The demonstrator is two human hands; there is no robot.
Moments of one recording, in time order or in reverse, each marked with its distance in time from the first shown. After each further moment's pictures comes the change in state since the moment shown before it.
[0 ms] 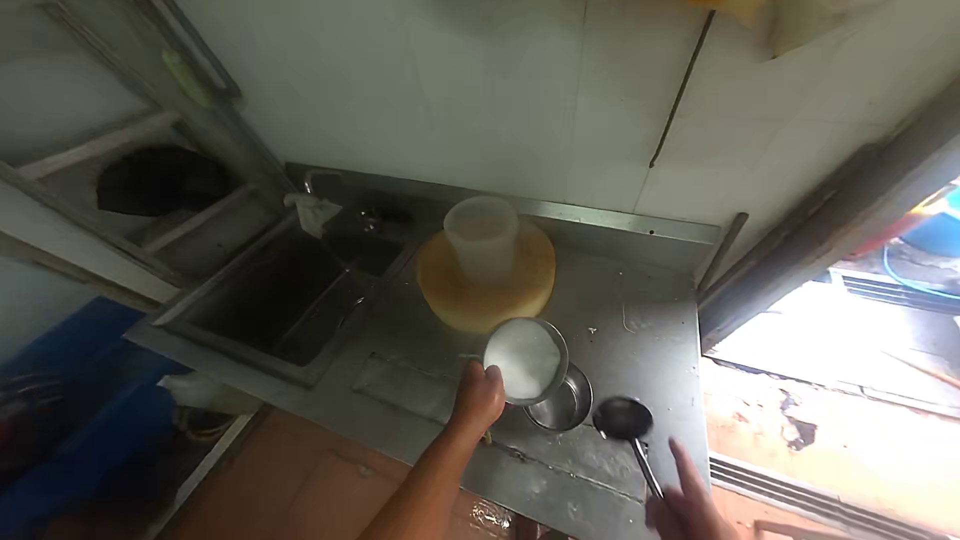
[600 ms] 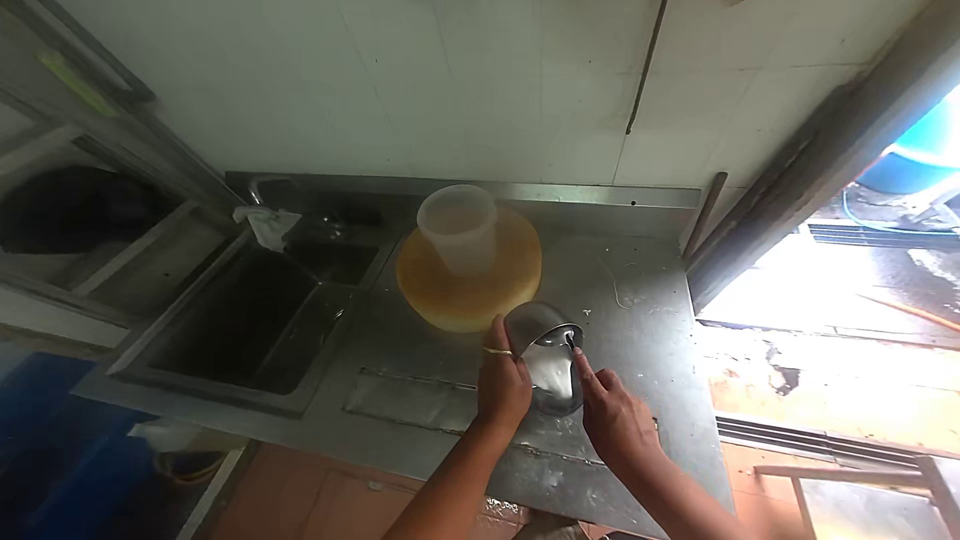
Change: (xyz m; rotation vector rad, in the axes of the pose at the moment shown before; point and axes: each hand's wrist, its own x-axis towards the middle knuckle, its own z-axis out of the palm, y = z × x) left_hand 0.028 -0.013 0.036 0.412 0.115 0.477; right_hand 0.139 -0.021 0.081 -0.732 0.330 -0.160
